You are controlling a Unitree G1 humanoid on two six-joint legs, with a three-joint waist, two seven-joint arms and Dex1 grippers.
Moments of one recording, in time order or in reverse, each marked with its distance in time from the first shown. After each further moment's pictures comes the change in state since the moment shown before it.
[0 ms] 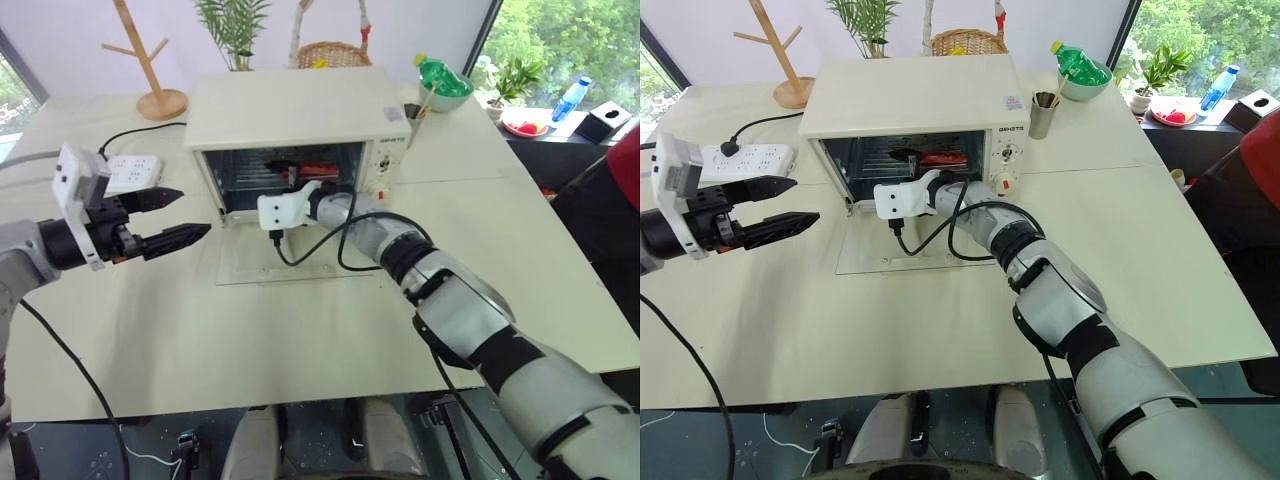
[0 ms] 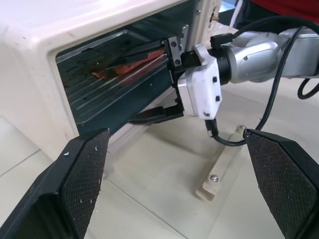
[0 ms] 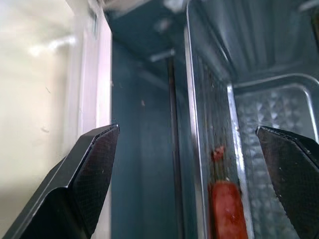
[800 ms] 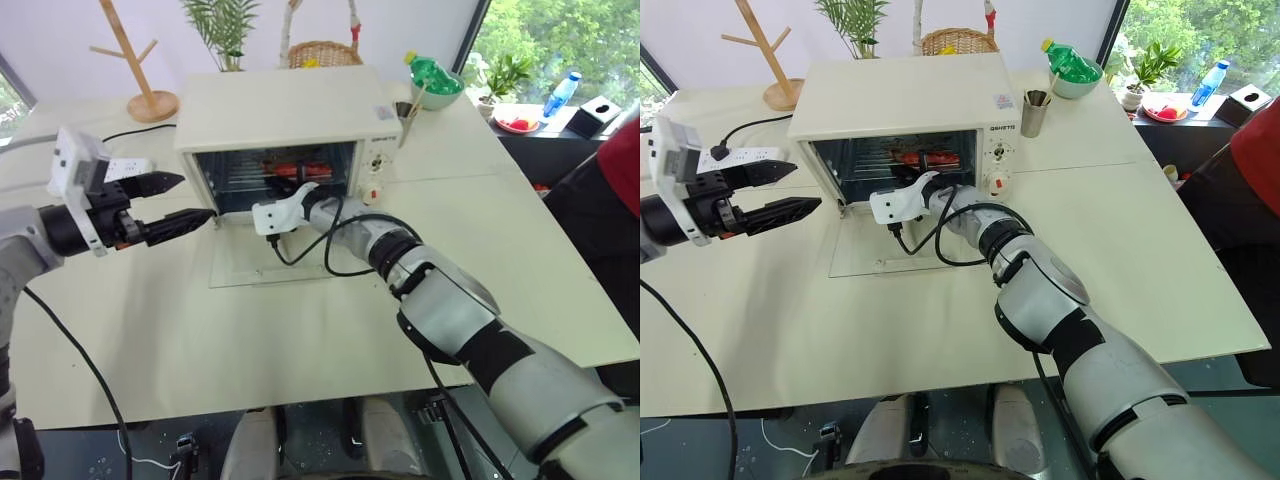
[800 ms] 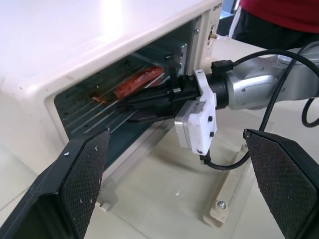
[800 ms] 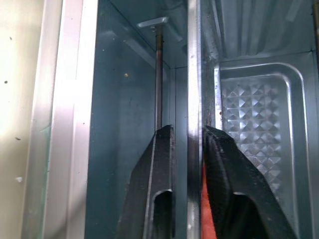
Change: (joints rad) left arm -0.054 -0.012 -0.041 0.026 -0.001 -0.019 0.023; right arm -0.045 0.057 0.022 0.135 -0.130 -0.005 -0.162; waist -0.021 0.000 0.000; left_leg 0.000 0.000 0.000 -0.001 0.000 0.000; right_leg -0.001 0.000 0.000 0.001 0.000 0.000
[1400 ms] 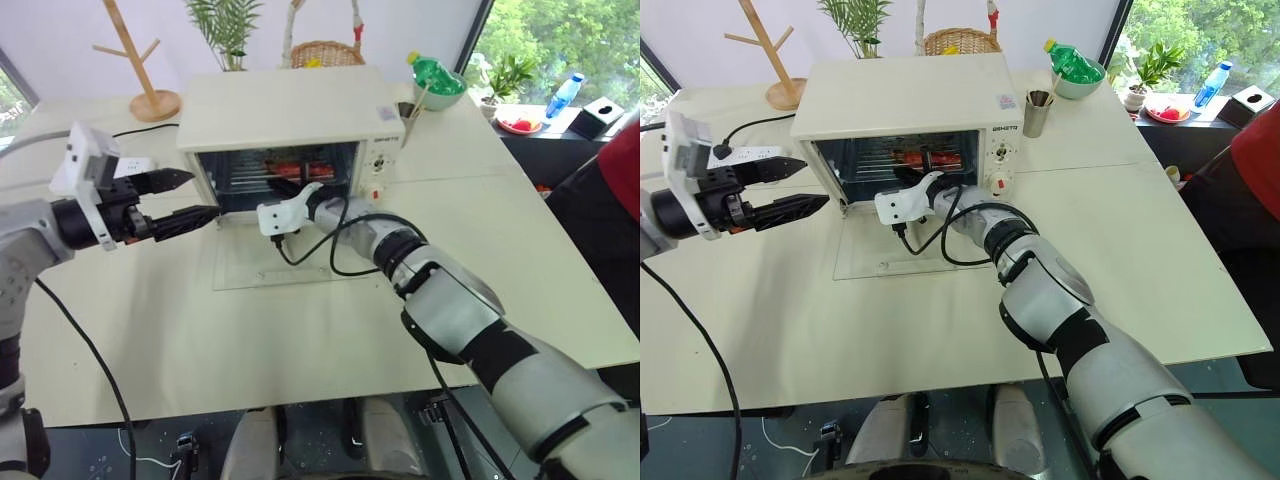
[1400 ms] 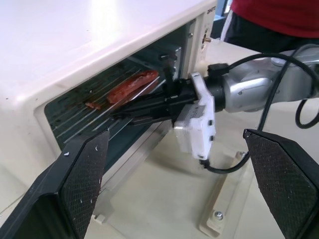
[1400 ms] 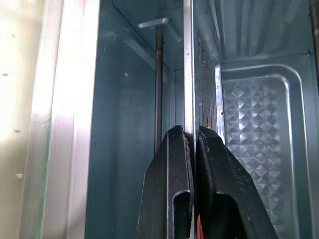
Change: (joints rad) left arm -0.087 -0.006 -0.081 0.098 0.027 -0.045 -0.045; right arm 0.021 -0.041 -0.003 -0.031 -0.004 -0.062 -0.005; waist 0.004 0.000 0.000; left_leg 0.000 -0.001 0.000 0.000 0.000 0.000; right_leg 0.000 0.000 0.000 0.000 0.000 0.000
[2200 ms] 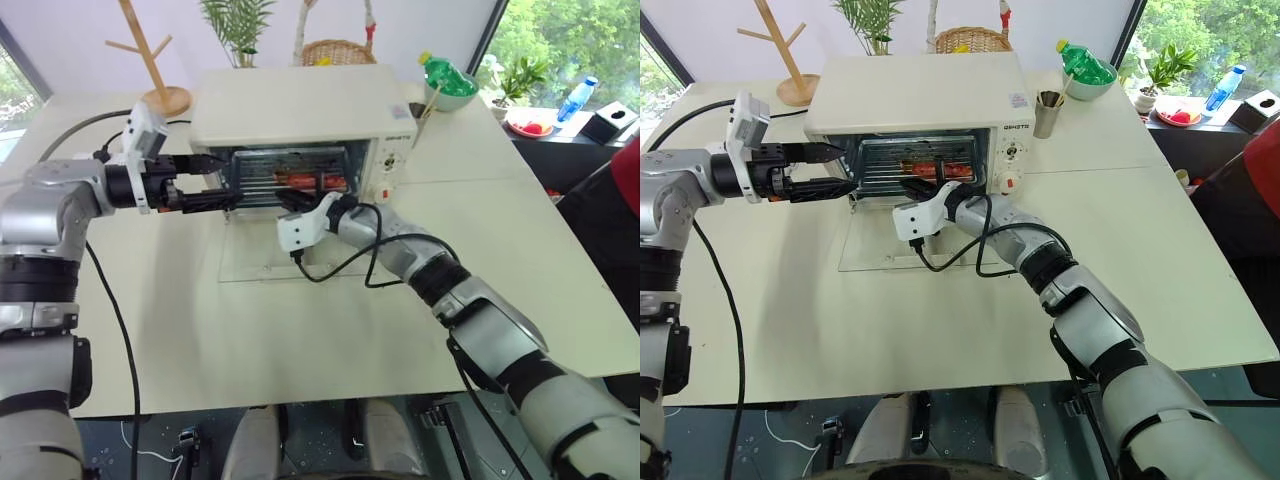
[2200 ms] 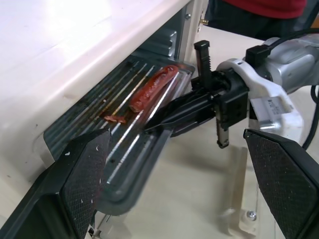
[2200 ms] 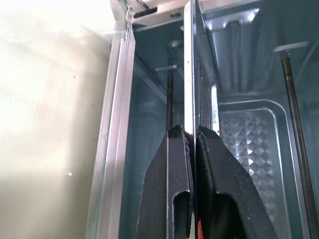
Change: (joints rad) left arm -0.391 -0.111 -0.286 0.516 0.278 -0.241 -0.314; right arm 0.315 -0.238 -0.052 -0.691 0.060 0.077 0.287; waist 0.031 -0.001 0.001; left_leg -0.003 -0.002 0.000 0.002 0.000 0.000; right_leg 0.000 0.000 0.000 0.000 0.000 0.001
